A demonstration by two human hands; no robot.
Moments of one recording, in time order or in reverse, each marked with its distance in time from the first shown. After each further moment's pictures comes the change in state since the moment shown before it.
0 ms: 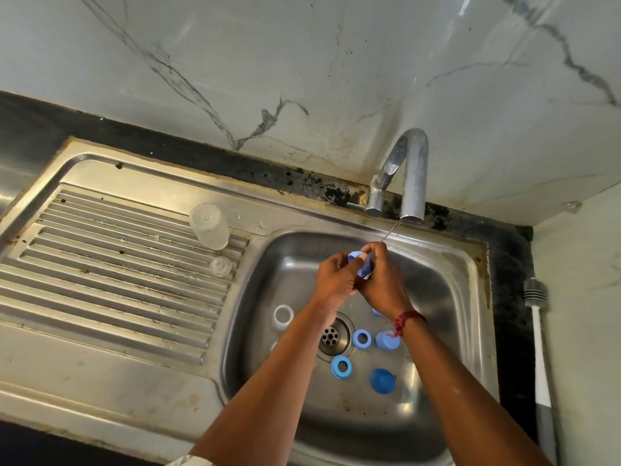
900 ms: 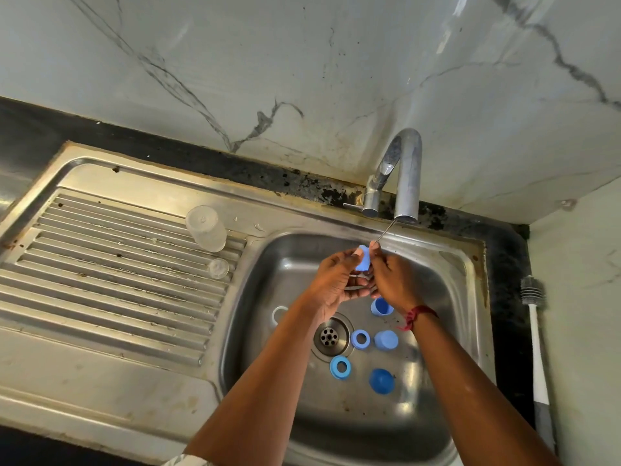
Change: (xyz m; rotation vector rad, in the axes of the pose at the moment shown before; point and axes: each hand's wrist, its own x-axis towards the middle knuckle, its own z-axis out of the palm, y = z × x) left_hand -0.003 0.012 -0.005 -0.166 -0.214 -0.111; right_hand 0.002 -0.007 -0.020 0.130 -0.008 0.168
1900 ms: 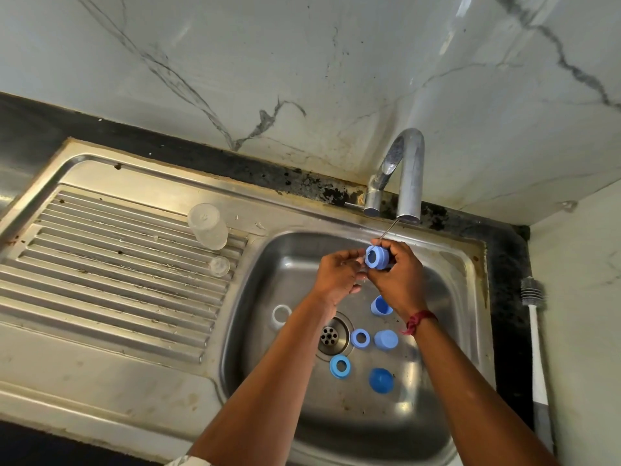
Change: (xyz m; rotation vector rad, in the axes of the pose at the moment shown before) left_hand -0.005 0.009 0.012 0.194 0.151 0.050; right_hand 0.001 0.010 -0.001 -0.008 0.266 -0.267
